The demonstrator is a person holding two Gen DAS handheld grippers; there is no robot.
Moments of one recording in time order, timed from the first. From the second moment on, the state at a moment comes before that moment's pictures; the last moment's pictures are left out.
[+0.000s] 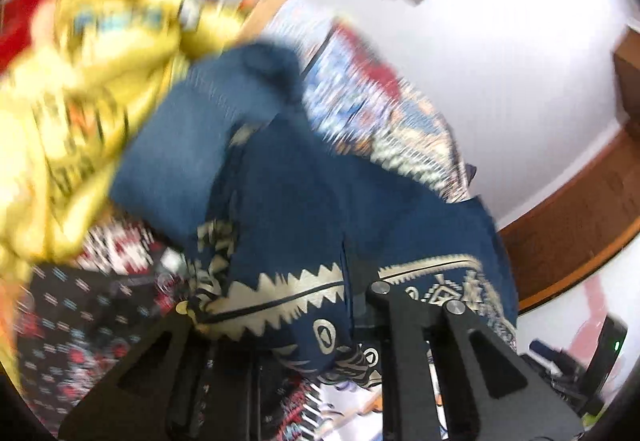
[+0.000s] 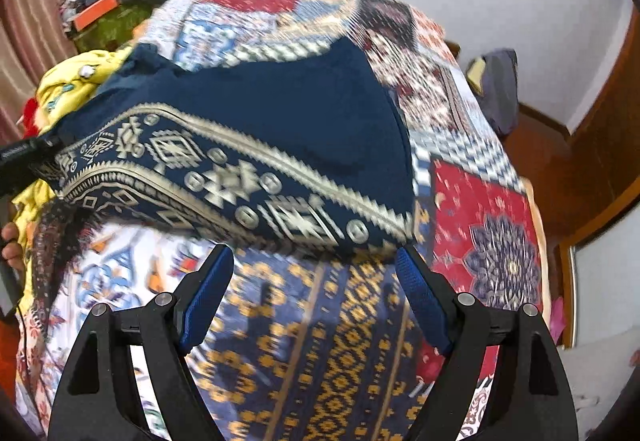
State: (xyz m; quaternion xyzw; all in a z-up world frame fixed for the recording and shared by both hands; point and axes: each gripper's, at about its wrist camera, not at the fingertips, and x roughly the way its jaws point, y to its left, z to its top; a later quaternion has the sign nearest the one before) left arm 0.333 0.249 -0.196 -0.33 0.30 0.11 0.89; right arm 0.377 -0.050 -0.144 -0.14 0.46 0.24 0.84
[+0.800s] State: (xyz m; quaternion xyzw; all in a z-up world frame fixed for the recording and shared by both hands) left arm 0.323 0.219 -0.140 -0.14 0.28 0.12 0.94; right arm 0.365 0.113 -0.190 -0.13 0.50 0.39 0.76
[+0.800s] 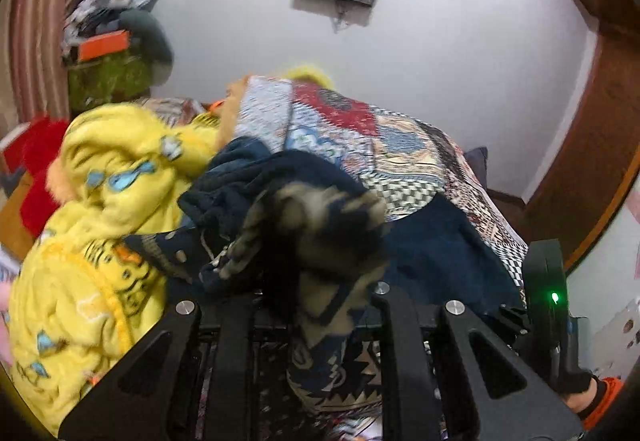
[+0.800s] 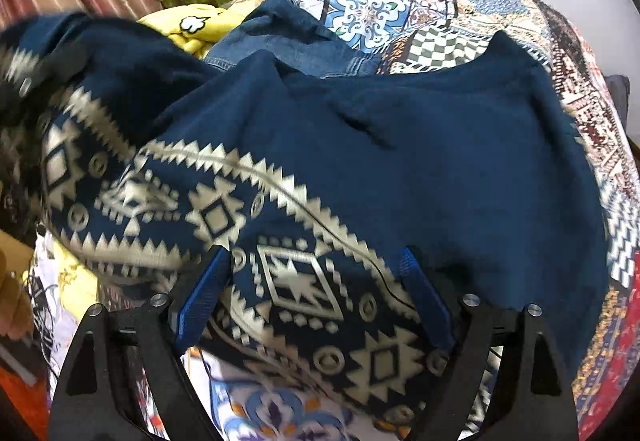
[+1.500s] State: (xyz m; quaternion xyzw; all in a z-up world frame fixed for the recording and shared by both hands) left arm 0.431 0.044 -0.197 -0.12 0.44 -0.14 0.88; right arm 0.394 -0.122 -0.137 -0.07 0.47 0.18 0.86
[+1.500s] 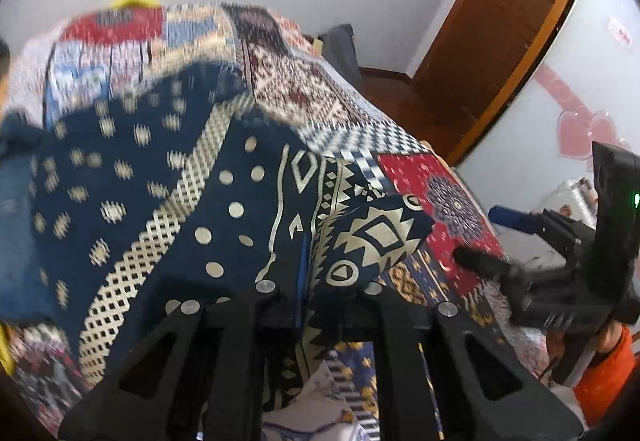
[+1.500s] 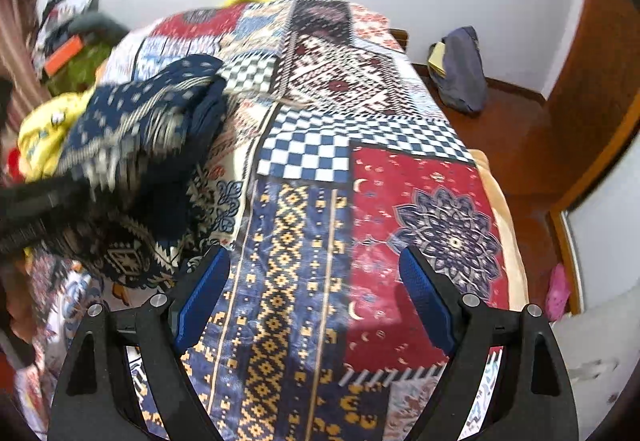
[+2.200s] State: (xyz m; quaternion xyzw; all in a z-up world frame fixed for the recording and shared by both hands) left arm 0.357 0.036 -0.173 -0.01 0.43 -0.14 0.89; right arm 0.378 -0.082 -0.093 -0.06 0.42 0.24 0.87
